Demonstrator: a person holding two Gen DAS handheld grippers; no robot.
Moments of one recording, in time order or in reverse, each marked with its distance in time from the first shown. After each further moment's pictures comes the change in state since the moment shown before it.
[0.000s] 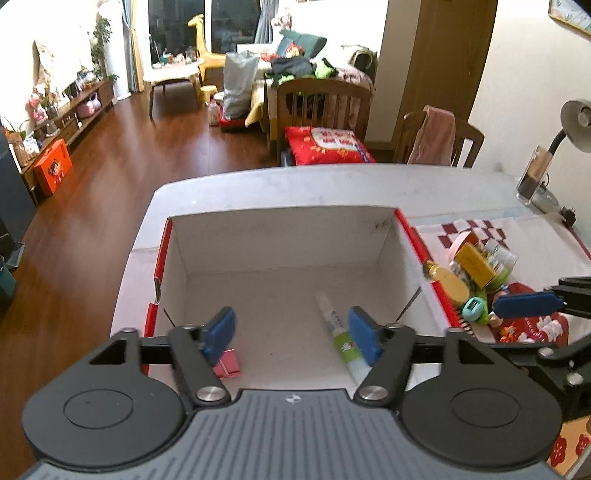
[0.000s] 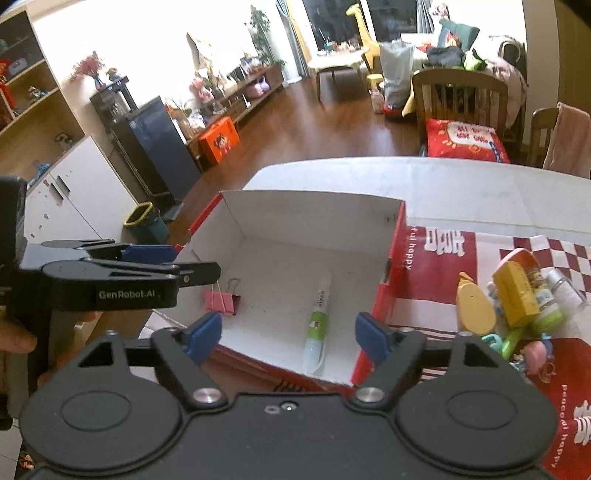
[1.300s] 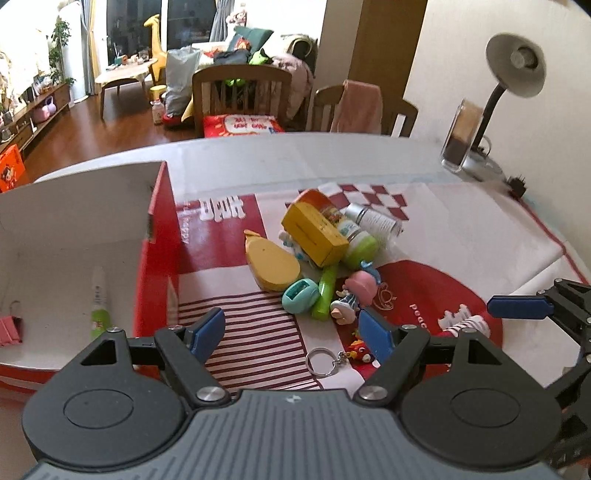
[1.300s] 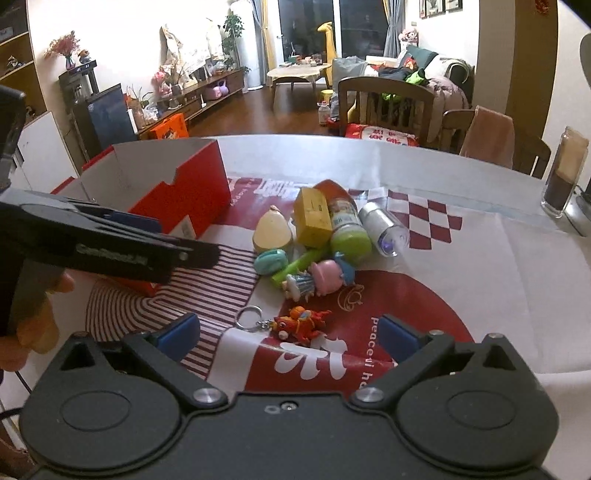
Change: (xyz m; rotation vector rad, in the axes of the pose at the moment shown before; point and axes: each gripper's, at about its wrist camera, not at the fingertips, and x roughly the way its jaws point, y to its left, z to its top) left arm 0.081 -0.229 -0.043 0.040 0.019 -0.100; right arm -0.050 -0.174 -0.102 -0.104 -0.019 -0.184
